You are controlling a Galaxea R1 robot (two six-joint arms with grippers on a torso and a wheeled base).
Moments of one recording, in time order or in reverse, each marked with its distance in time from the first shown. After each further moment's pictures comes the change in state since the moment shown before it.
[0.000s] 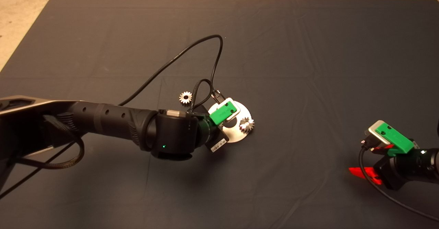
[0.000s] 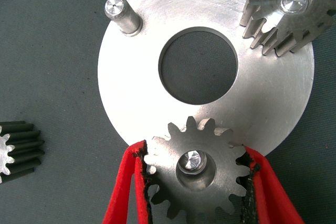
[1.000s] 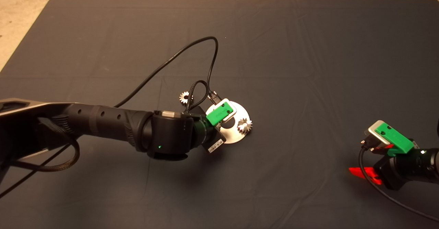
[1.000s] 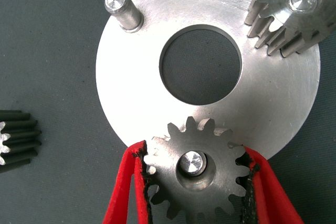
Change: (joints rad) left arm 0.008 -0.019 0.001 0.003 -0.026 -0.016; right arm 0.000 0.000 0.000 0.000 0.000 -0.004
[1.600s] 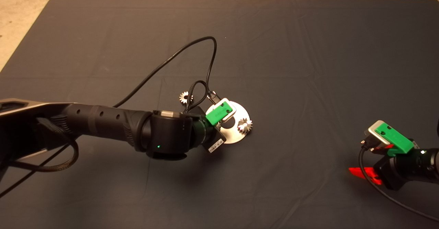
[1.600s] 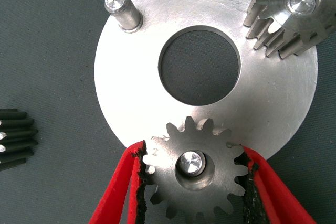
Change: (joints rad) left arm 0.000 -0.005 0.000 -0.001 -0.016 -0.006; right arm 0.000 0.000 0.000 0.000 0.000 0.000
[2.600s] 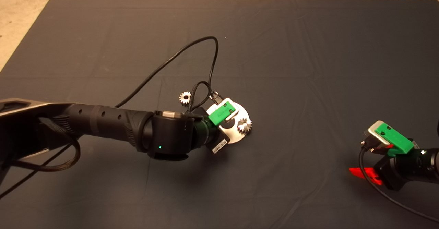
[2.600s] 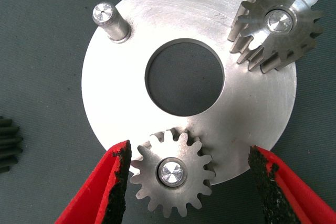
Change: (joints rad) left arm 0.000 0.005 0.000 0.000 -0.030 -0.033; right arm 0.000 -0.001 0.000 0.000 0.000 -0.014
